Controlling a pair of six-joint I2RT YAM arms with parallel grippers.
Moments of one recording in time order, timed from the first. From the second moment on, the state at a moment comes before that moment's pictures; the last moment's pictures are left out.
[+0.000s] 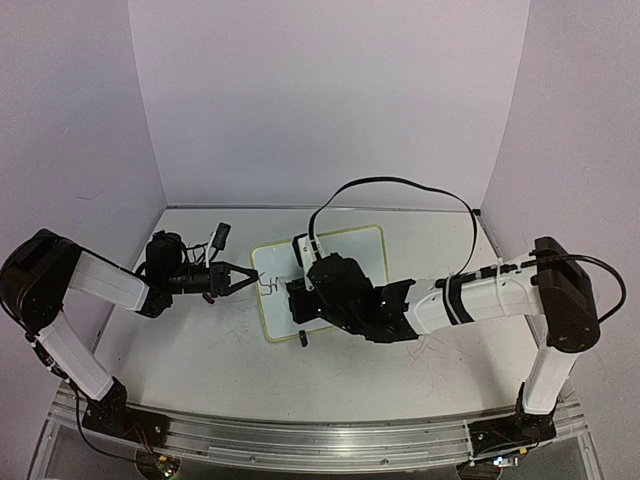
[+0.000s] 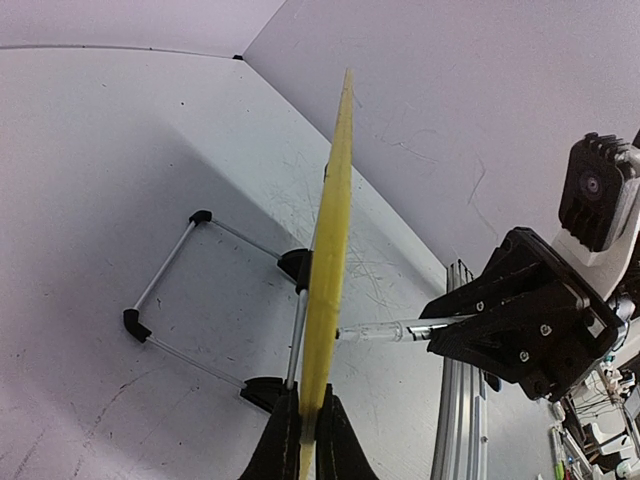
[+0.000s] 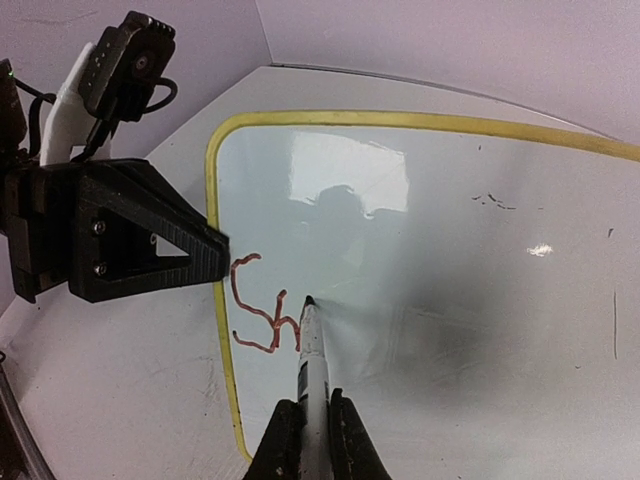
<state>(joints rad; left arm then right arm) -0.40 1.59 0.56 0.78 0.89 -0.47 1.16 1.85 1.20 0.18 0.42 0.41</state>
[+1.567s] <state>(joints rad) -0.40 1.59 0.56 0.78 0.89 -0.47 1.17 1.62 0.93 0.32 0.40 0.41</state>
